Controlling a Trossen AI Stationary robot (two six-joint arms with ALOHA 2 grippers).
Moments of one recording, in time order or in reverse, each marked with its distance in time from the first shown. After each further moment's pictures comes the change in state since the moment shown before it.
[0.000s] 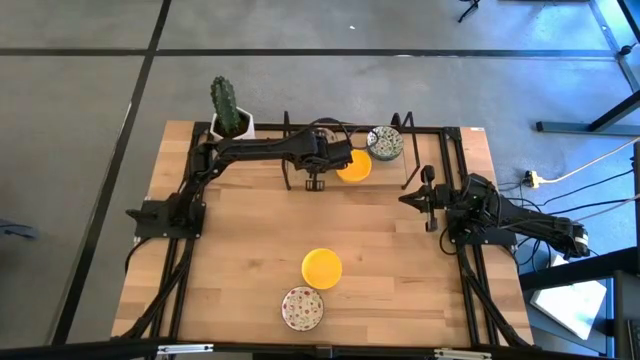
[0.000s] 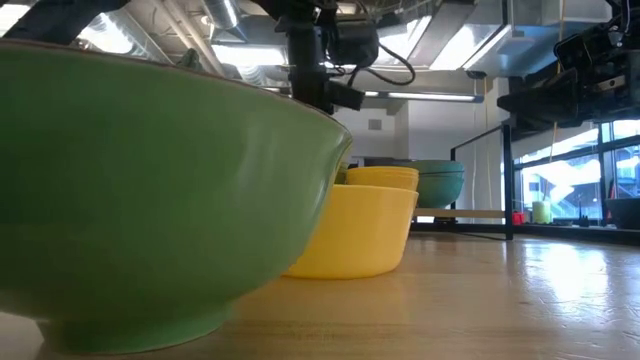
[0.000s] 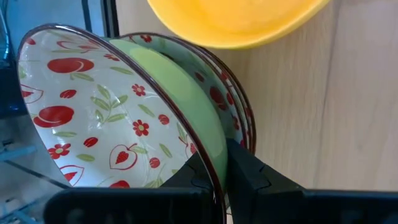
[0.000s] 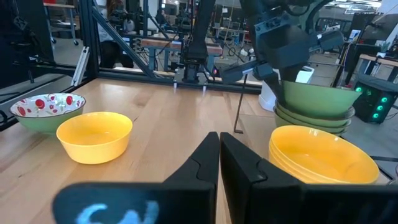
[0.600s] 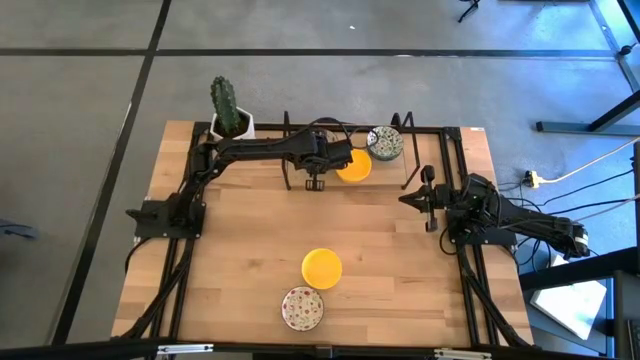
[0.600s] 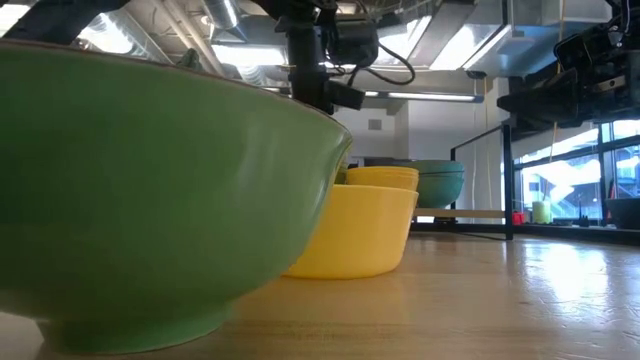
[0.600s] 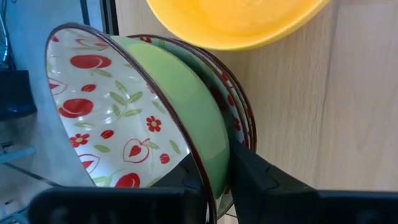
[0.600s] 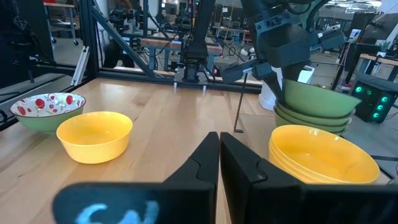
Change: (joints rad) left arm 0.000 0.000 0.000 0.002 0.008 0.008; right arm 0.000 0.000 0.000 -0.002 0.000 0.000
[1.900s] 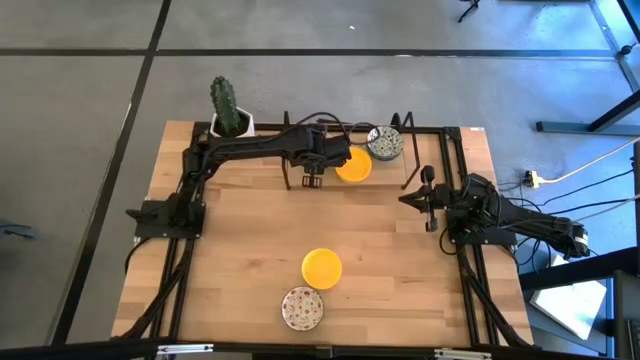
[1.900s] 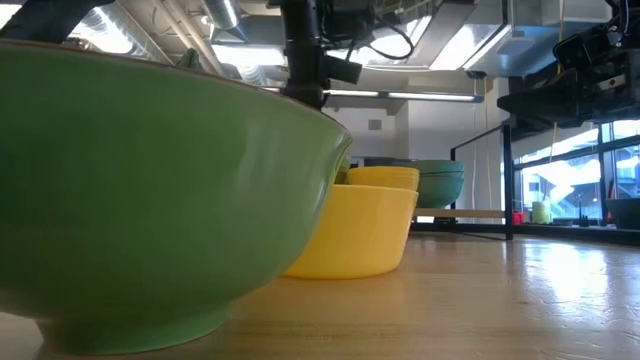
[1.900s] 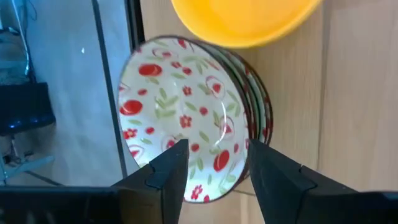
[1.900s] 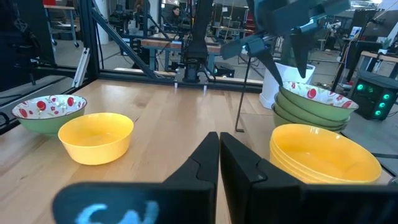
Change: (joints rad) left arm -0.018 -0.046 0.069 -0.084 -0.025 0.049; right arm 0.000 0.000 0.000 0.000 -0.001 0.016
